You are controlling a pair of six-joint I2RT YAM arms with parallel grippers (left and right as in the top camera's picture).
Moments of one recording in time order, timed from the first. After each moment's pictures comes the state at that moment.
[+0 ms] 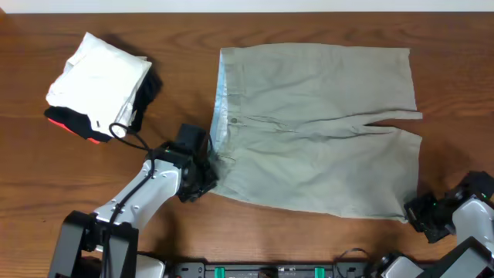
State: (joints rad) left arm -0.30 1.49 0.69 -0.65 0.21 -0.85; right arm -0.76 1.32 0.53 -0.75 -0.12 0.39
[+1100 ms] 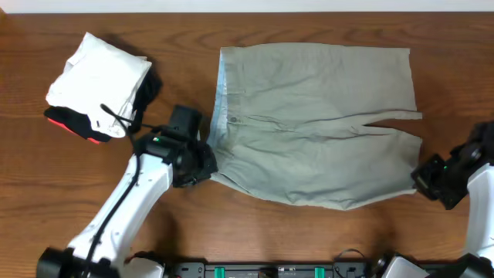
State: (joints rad) left arm -0.30 1.37 0.90 -0.90 0.21 -0.64; right arm -0.52 1.33 0.97 -1.16 -0.14 0.38
